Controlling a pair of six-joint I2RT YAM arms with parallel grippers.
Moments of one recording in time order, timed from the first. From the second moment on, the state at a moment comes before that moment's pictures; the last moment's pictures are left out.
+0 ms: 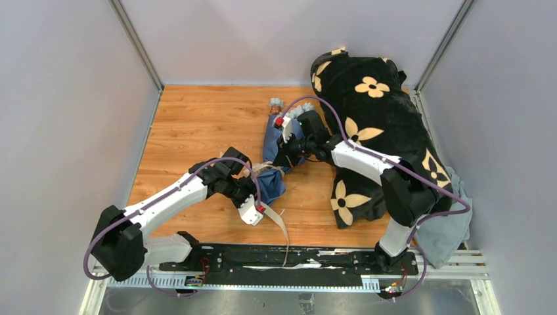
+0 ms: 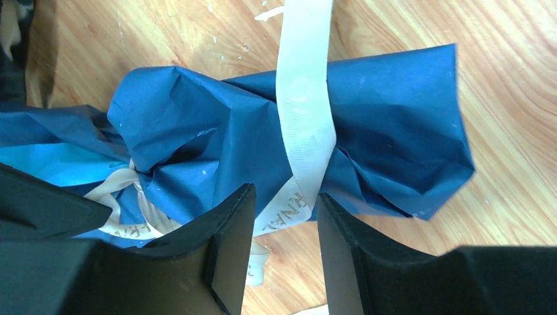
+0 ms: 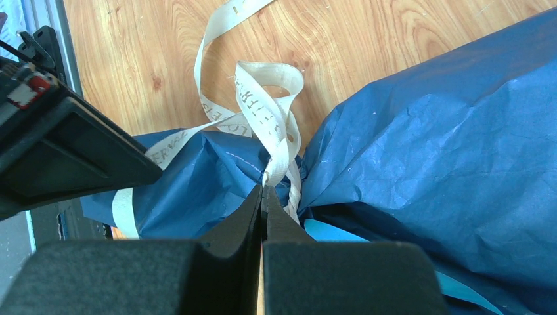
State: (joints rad) left arm -0.63 1.20 0.79 -0.78 0.46 1.77; right arm 0.64 1.73 1.18 -0.11 -0.64 -0.07
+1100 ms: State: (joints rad) left arm -0.64 1.34 0.67 0.07 0.29 0.59; right arm 0.63 1.64 0.94 0.22 -0.58 0.29
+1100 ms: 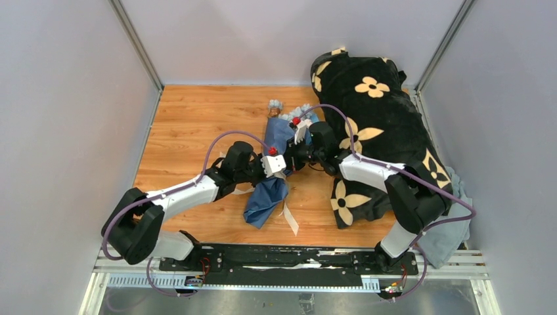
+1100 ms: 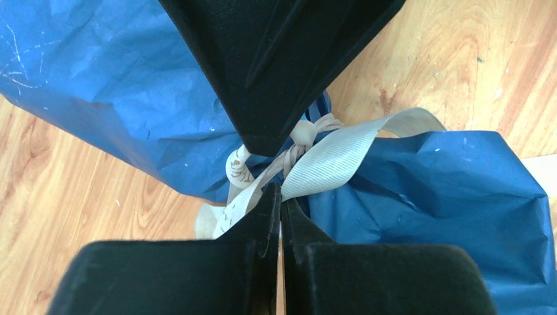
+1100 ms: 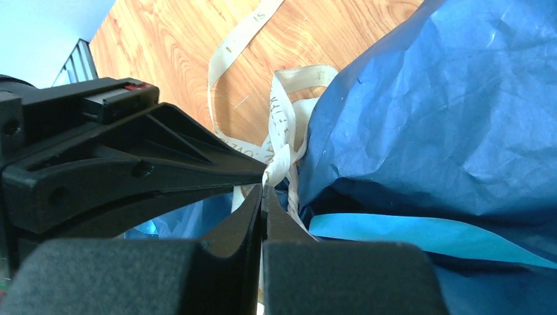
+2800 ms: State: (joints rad) left arm -0.66 1.39 0.65 0.14 0.27 0.80; right arm 0.54 1.91 1.30 -0.31 -0.88 0.04
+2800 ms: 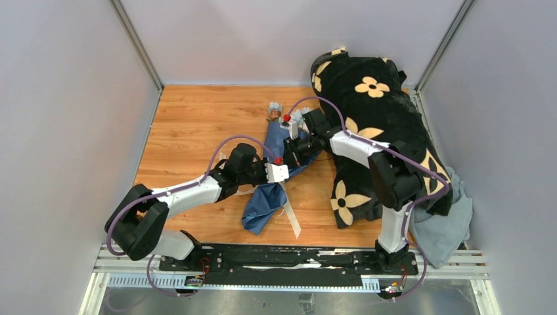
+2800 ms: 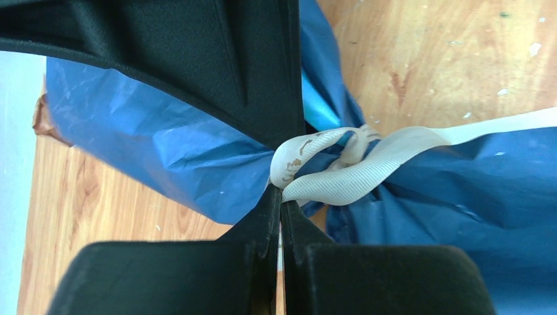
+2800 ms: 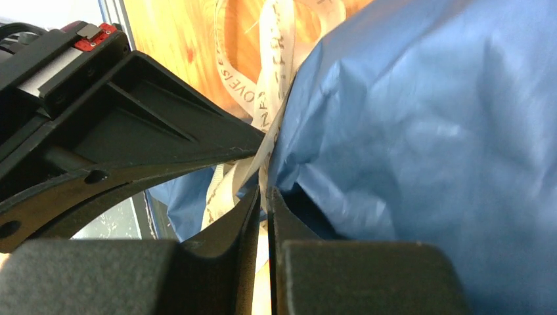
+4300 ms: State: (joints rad) left arm -0.67 1.38 0.64 0.11 0.28 0.77; right arm 0.60 1.90 1.19 -0.09 -0.99 0.11
